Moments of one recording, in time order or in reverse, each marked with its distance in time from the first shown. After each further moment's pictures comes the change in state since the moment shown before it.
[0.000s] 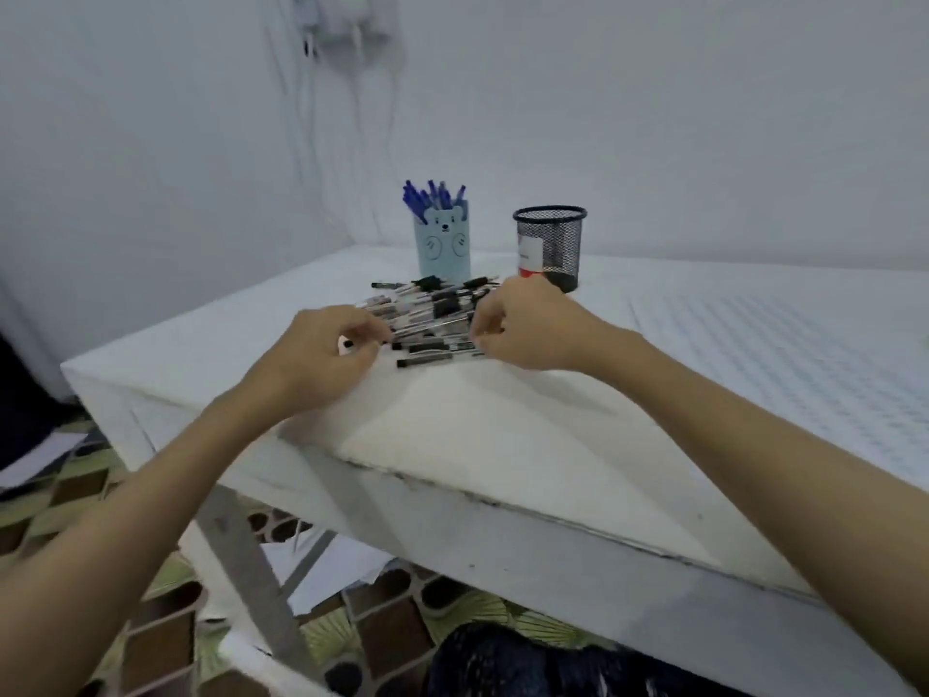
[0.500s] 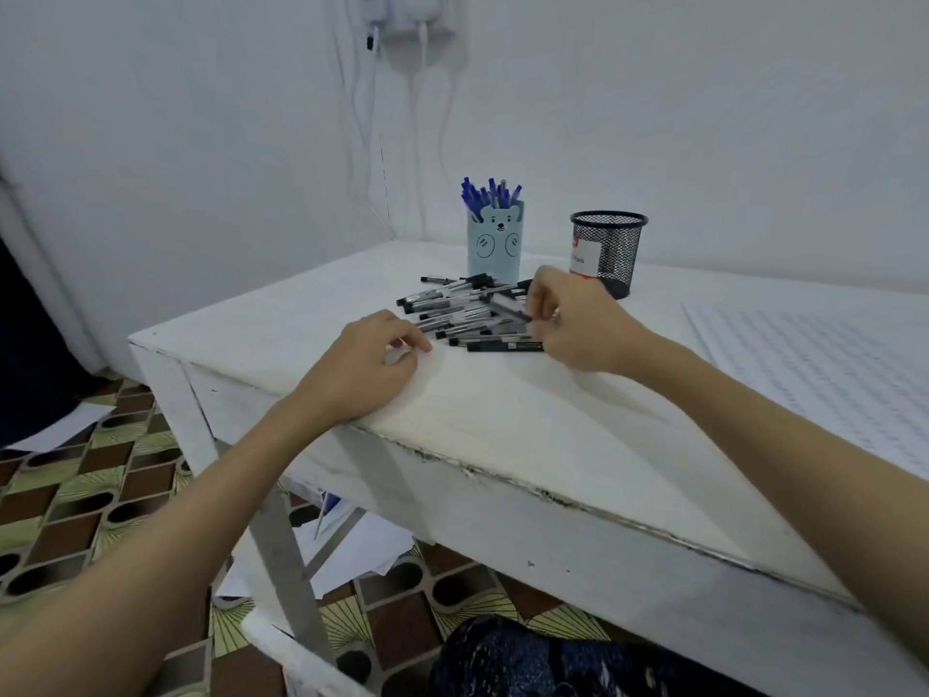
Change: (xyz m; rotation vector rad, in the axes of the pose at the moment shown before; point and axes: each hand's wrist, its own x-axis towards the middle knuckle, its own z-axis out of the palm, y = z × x) left_hand -0.015 -0.031 0.000 0.012 -0.014 -0.019; right_hand 0.022 -0.006 0.023 0.148 0.075 0.059
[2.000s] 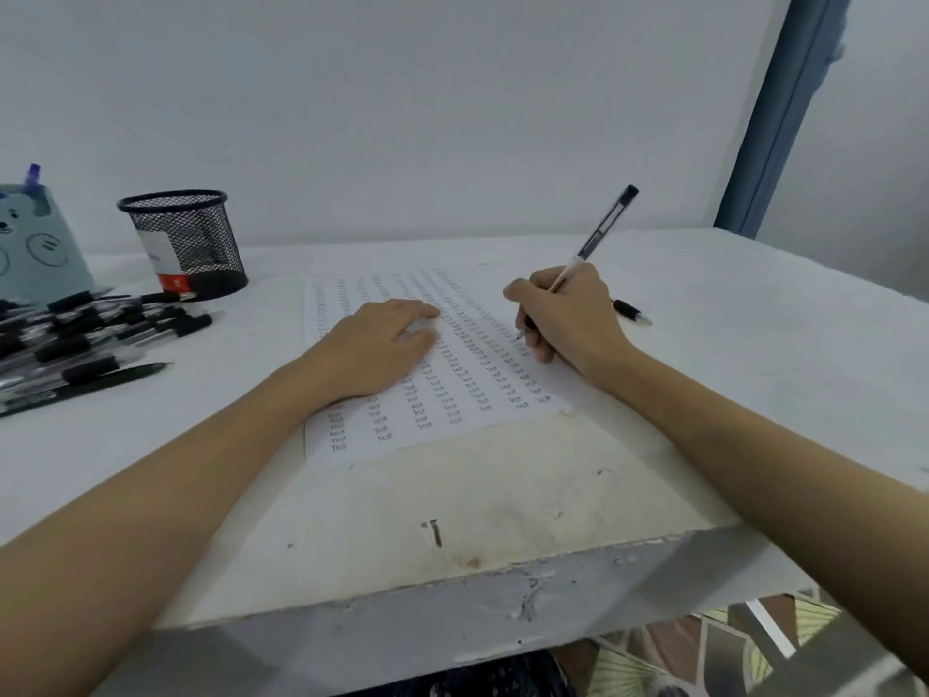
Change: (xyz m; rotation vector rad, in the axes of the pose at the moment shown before) left_hand 0.090 0.261 0.188 -0.133 -0.455 0.480; right_hand -0.178 0.167 -0.151 0.364 0.646 0.615
